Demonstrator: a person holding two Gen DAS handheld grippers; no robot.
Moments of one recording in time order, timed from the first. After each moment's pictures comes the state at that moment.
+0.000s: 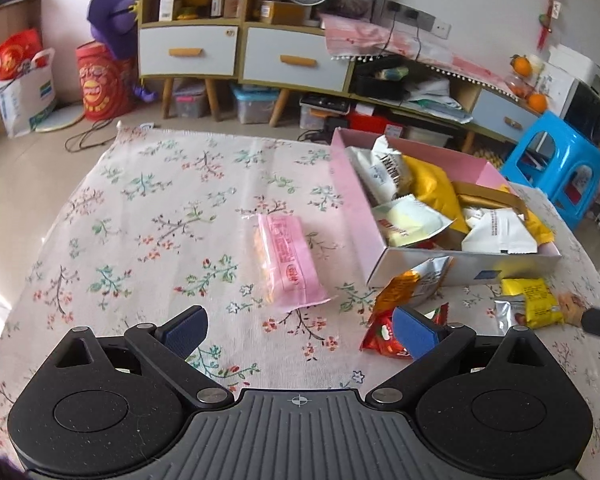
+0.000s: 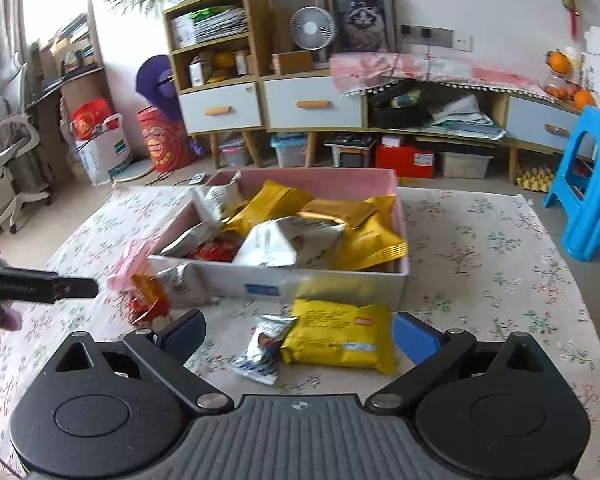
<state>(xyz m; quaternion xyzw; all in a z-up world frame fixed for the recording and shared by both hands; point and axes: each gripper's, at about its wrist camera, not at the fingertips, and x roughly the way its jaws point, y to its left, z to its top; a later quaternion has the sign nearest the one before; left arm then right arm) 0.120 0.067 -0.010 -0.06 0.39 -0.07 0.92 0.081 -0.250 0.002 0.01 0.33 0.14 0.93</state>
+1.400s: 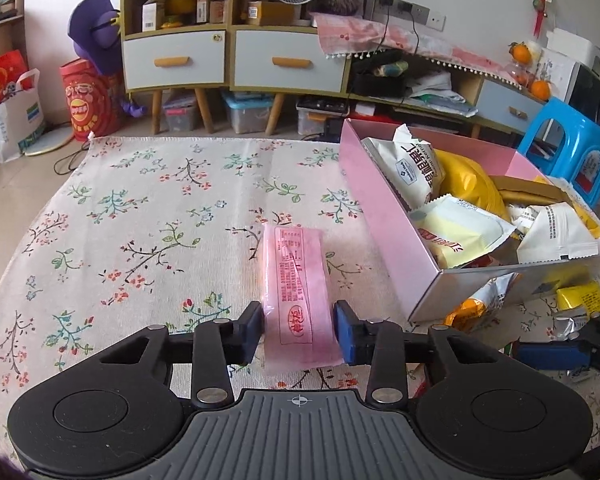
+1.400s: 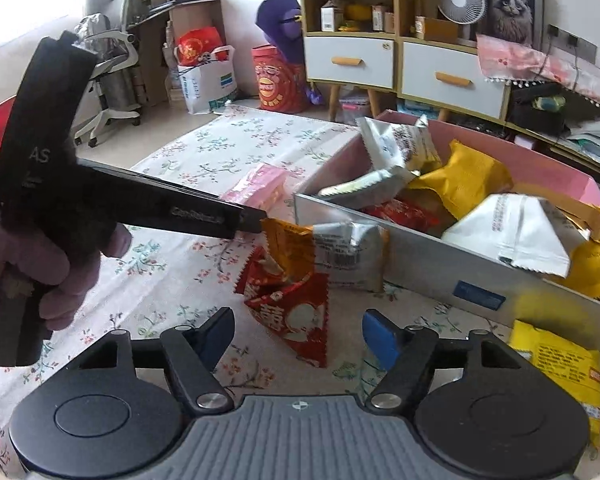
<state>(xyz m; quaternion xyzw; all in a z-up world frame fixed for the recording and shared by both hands) 0.168 0.059 -0.045 -0.02 0.37 -0.07 0.92 0.109 -0.137 -0.043 -0.07 0.36 0.29 0.88</state>
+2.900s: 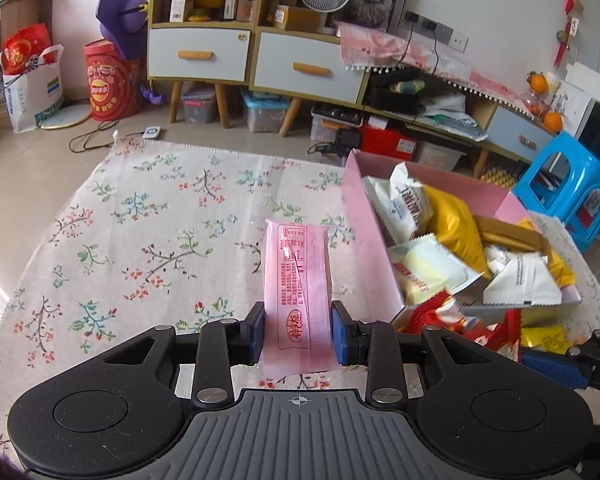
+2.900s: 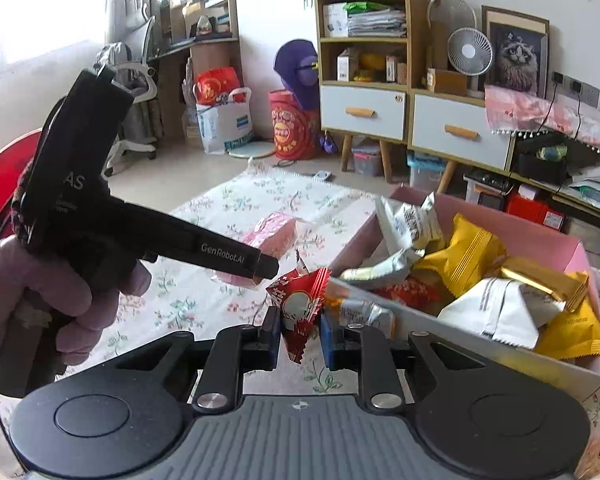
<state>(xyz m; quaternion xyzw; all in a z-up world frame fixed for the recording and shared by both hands) 0.159 0.064 -0.003 -0.08 0.38 -0.05 0.92 0.101 -0.146 0.005 -0.05 0.29 0.31 0.91</state>
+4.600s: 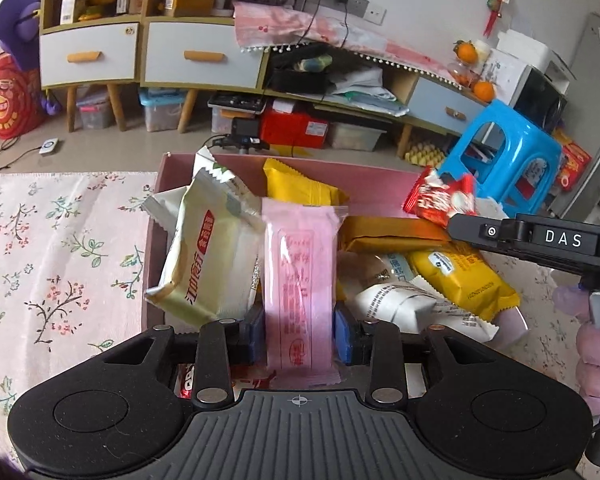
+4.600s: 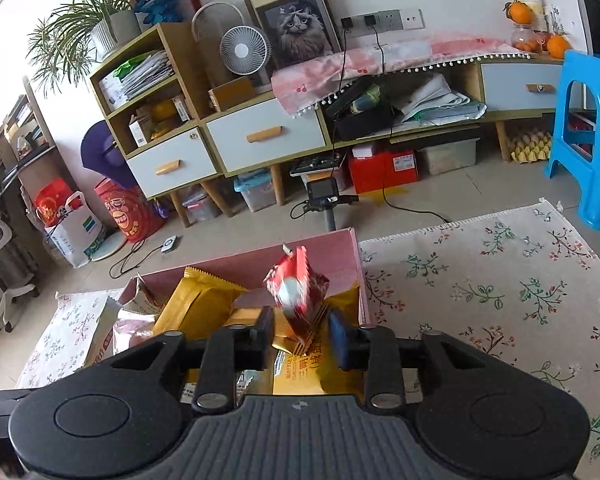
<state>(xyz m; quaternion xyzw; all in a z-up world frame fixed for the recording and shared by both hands) 0.226 -0.047 -0.024 -0.06 0.39 -0.17 0.91 0.214 -0.299 -0.018 0.14 0.31 0.10 0.93</state>
